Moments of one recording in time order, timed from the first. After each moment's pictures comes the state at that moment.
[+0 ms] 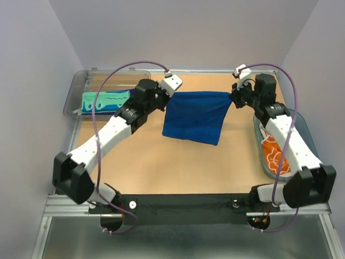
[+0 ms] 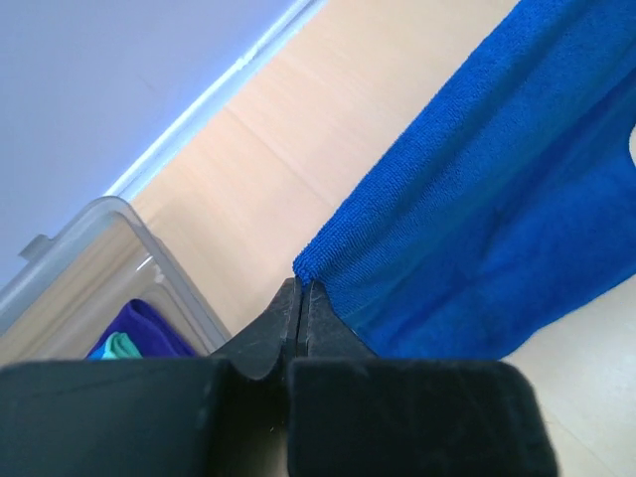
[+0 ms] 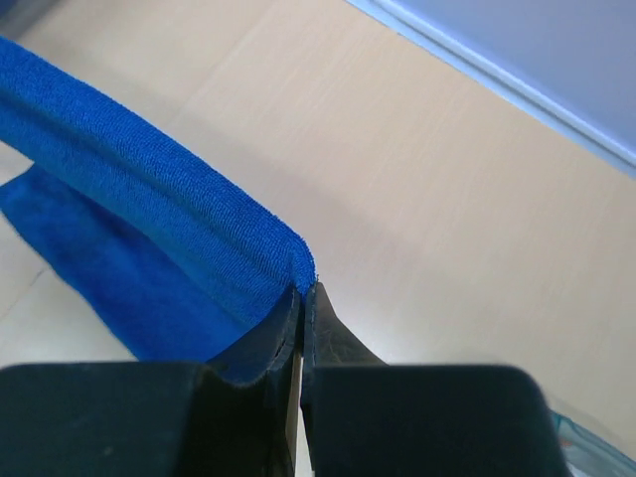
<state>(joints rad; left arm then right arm) -0.57 1.47 1.28 -0.17 0.04 0.33 0.15 1.38 1.23 -0.33 -0.32 -0.29</state>
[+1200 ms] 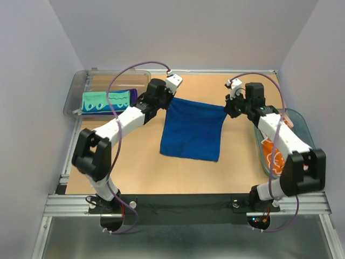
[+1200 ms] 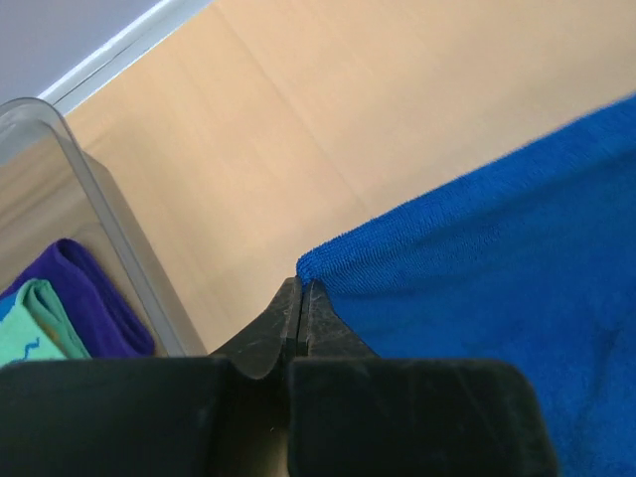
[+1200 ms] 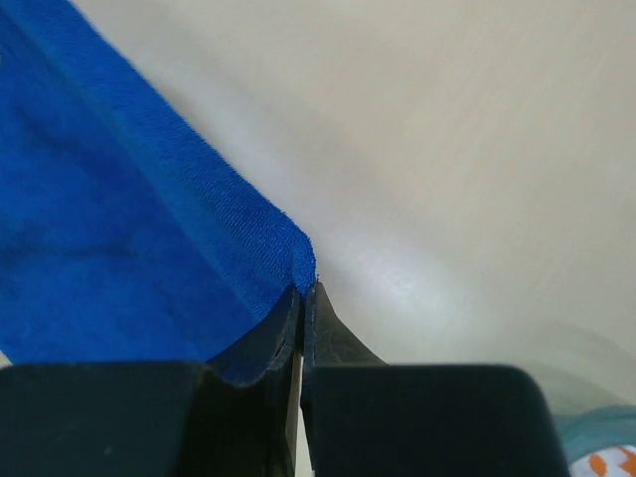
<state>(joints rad) -0.57 1.60 1.24 -0.09 -0.06 0.18 0.15 1.35 1.06 -0.31 -0.38 -0.26</state>
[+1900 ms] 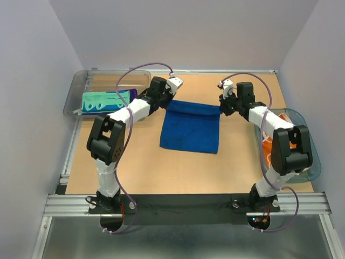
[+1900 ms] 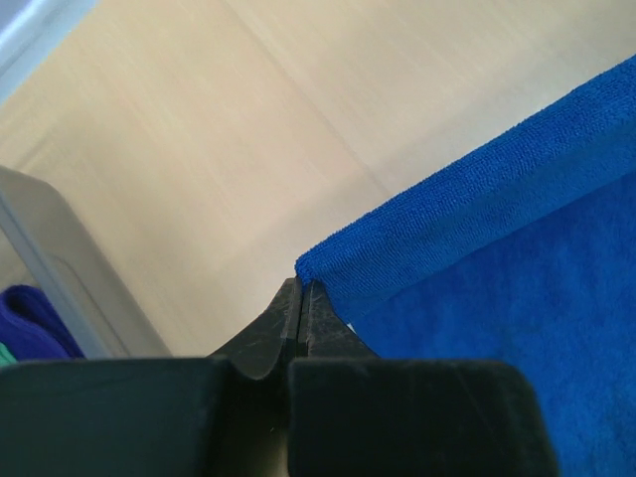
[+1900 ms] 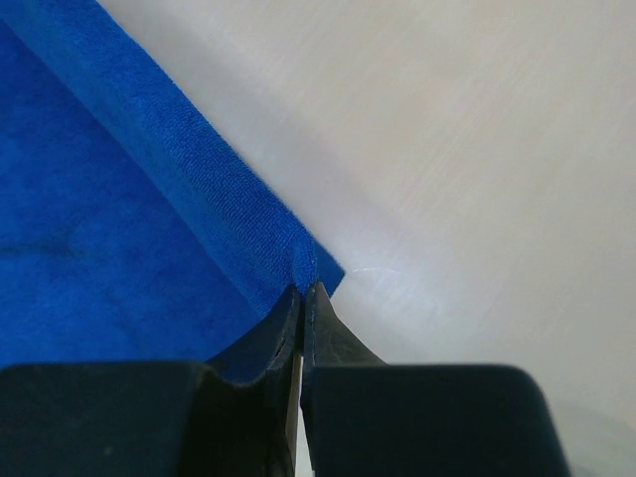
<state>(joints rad) -0.47 1.93 1.44 -0.12 0.05 0.28 0.15 1.69 1.16 -0.14 -0.34 -0.36</state>
